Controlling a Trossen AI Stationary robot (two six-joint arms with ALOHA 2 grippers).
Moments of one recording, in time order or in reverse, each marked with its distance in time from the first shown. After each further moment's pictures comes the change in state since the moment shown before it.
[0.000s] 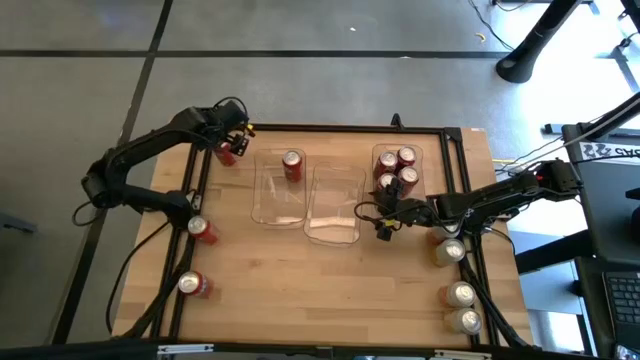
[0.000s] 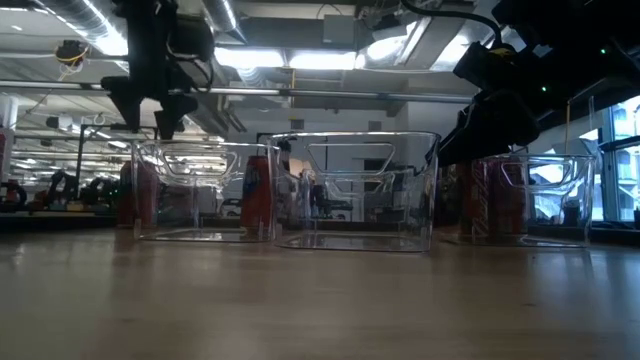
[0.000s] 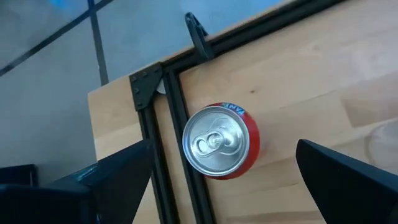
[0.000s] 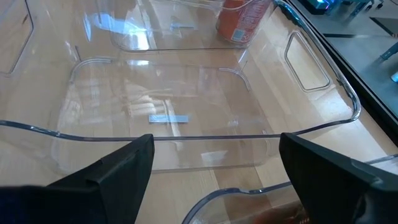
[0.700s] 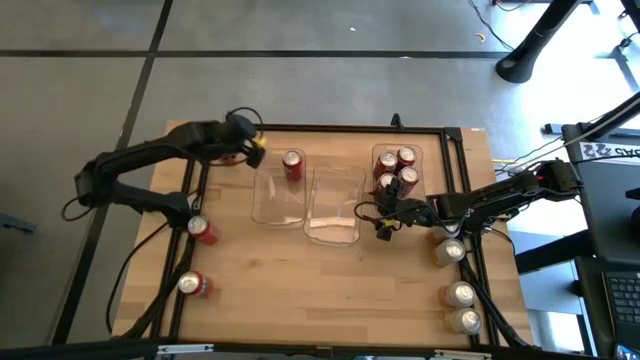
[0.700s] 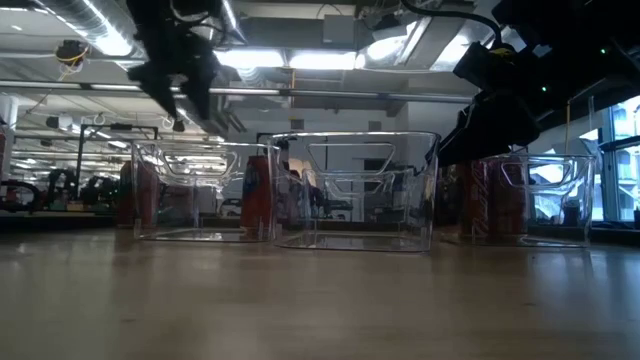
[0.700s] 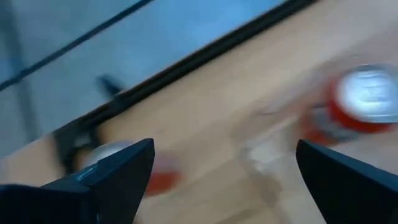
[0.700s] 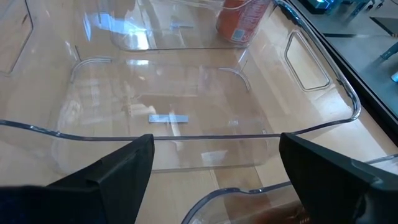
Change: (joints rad) left arm -0.279 -0.080 0.007 0.144 0.045 -0.048; right arm 0.000 0.000 0.000 -0.001 0.000 0.000
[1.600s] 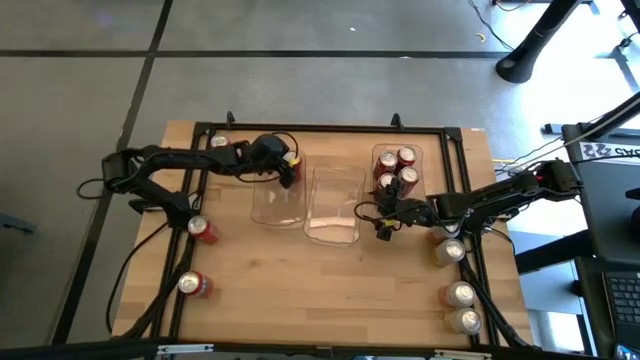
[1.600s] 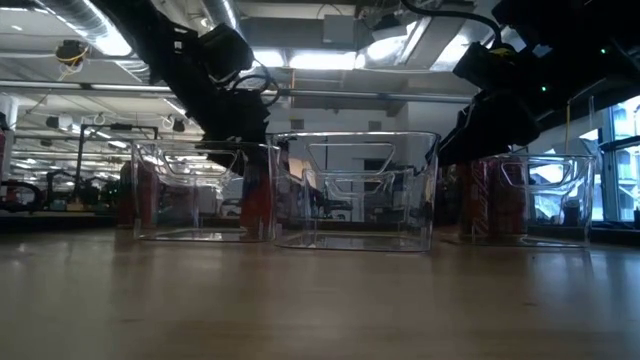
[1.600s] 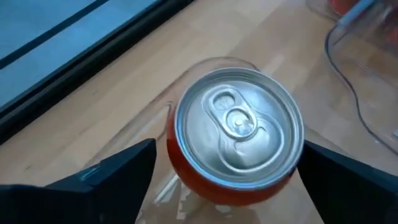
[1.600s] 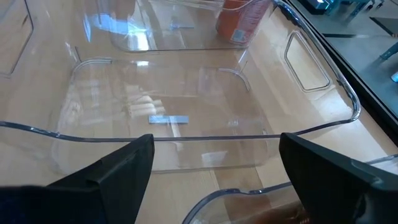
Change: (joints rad) left arm -0.048 0.263 -0.304 0.843 0.305 0.211; right arm 0.000 0.000 0.000 0.002 0.000 0.001
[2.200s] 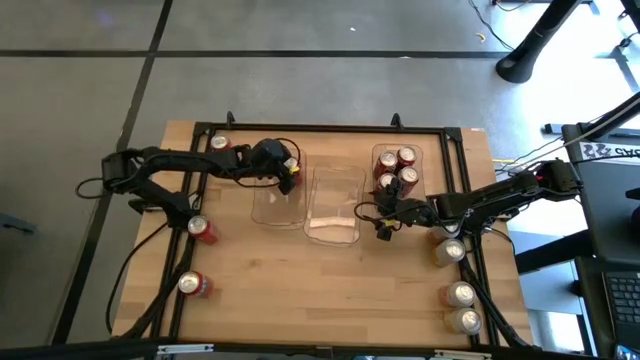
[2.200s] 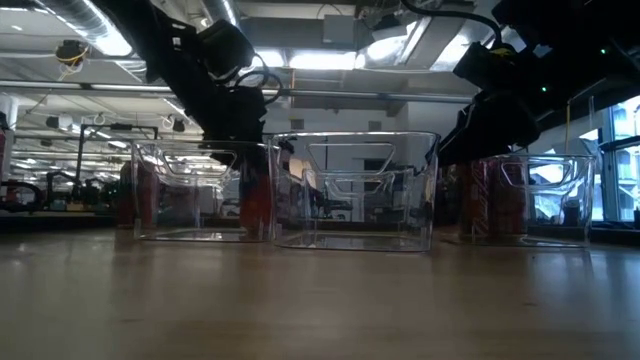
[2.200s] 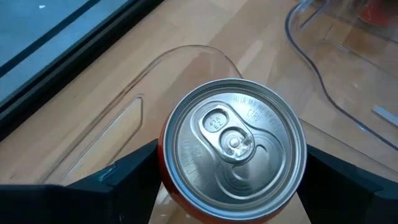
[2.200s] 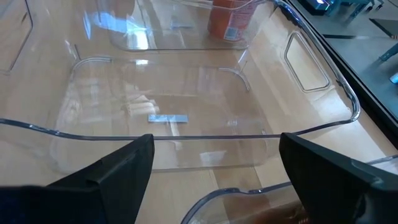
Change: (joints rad) left arm -0.039 -0.008 -0.005 -0.008 0.011 0.052; right arm 0.000 0.000 0.000 -0.002 0.000 -0.010
